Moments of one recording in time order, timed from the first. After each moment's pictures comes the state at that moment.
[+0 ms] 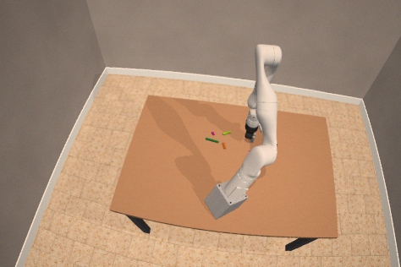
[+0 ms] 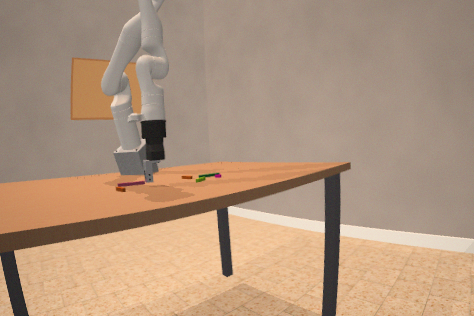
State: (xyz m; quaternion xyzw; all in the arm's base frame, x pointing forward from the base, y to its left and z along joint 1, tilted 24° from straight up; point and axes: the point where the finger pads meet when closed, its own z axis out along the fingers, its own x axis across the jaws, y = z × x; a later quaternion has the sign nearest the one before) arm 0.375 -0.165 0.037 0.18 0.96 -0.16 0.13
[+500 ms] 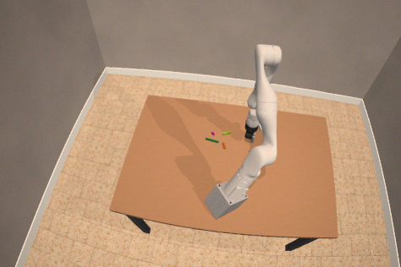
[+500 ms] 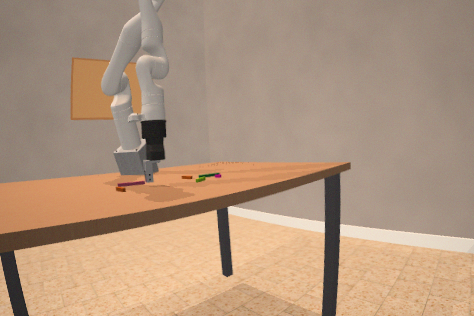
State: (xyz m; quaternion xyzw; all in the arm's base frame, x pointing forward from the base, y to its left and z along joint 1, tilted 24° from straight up) arm 0.376 -0.164 0.037 0.18 0.96 -0.16 0.13
